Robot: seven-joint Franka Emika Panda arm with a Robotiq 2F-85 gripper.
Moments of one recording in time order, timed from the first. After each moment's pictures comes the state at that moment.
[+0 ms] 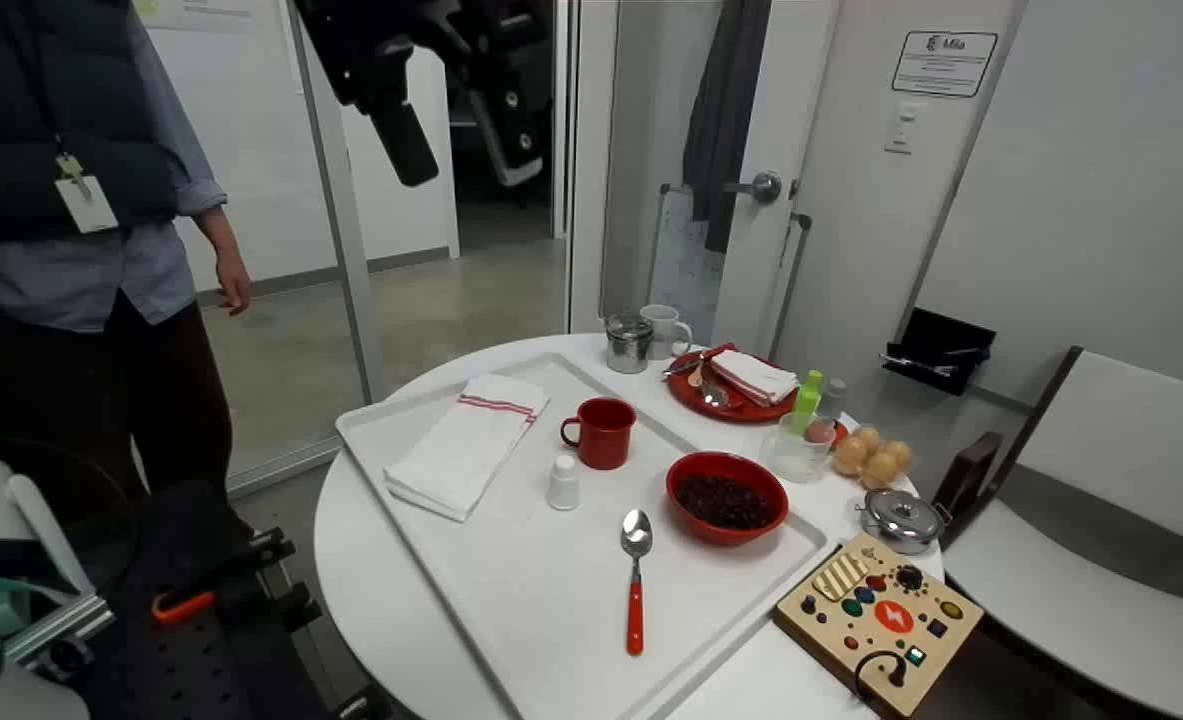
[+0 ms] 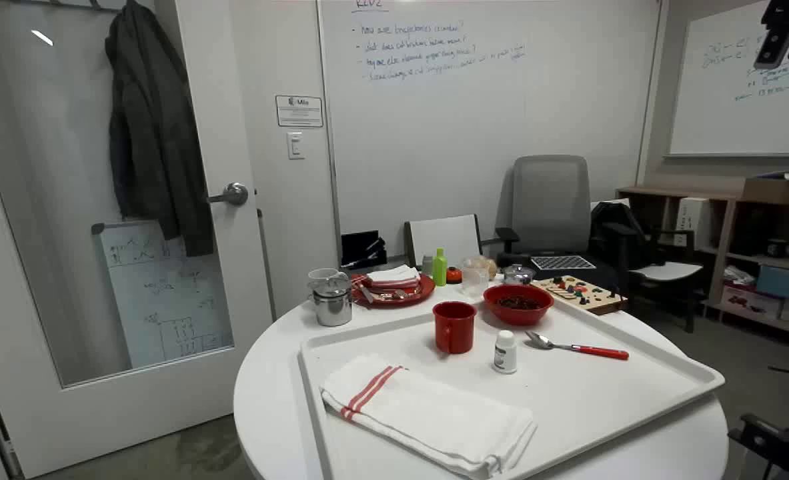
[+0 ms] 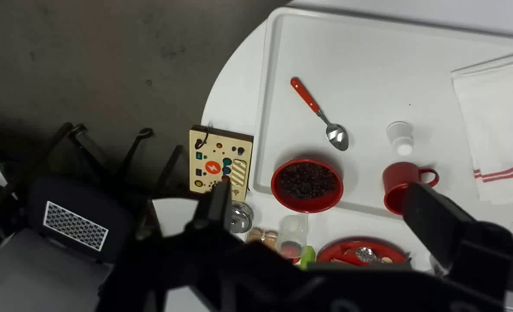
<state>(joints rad) -0.18 -1.02 -0.14 -2.78 -0.27 2.09 -0.18</state>
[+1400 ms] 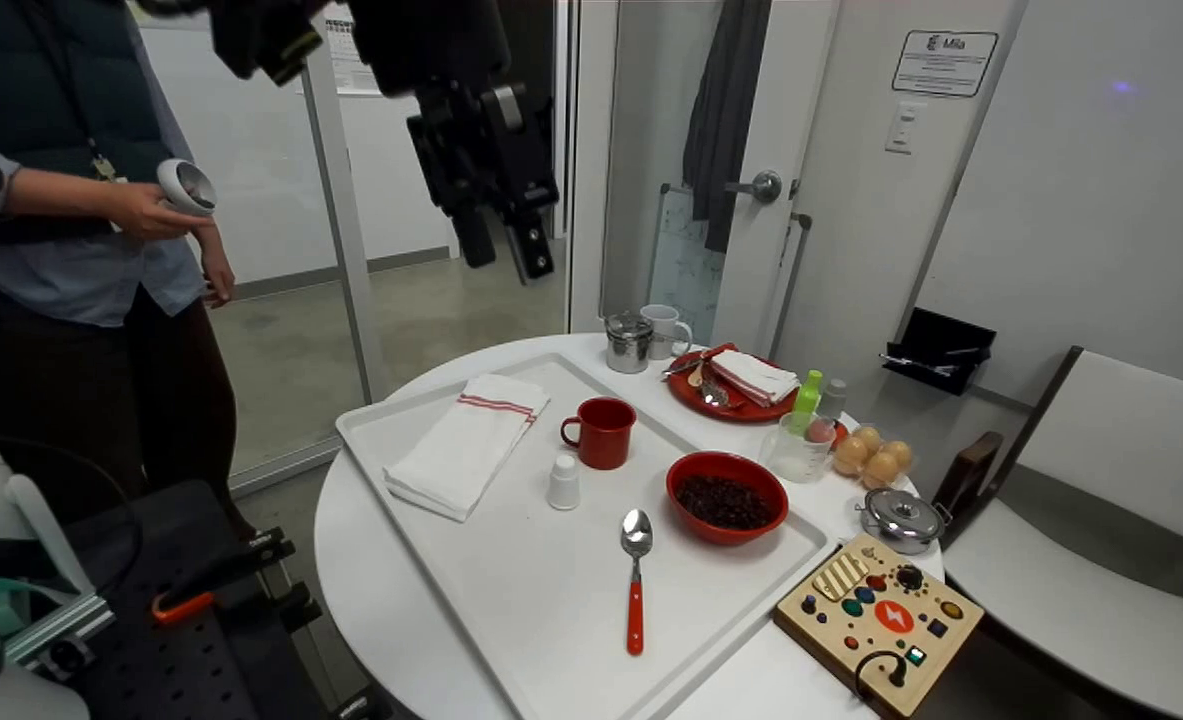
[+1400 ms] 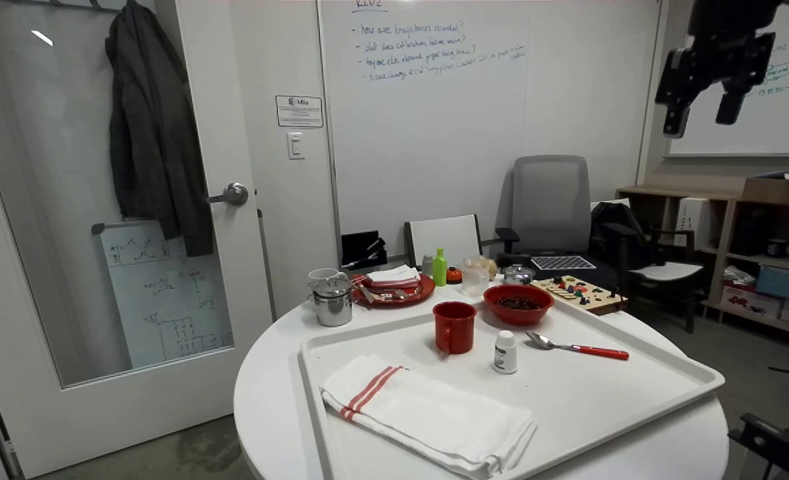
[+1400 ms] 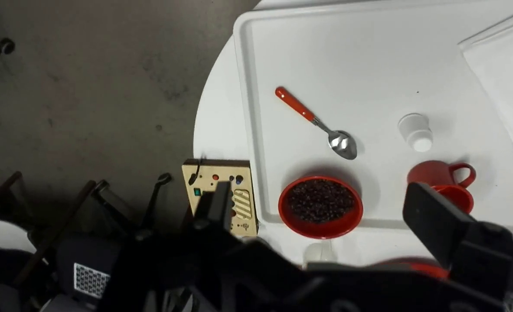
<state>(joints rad) -0.17 -0.69 0.03 -2.77 -0.26 2.28 0.20</state>
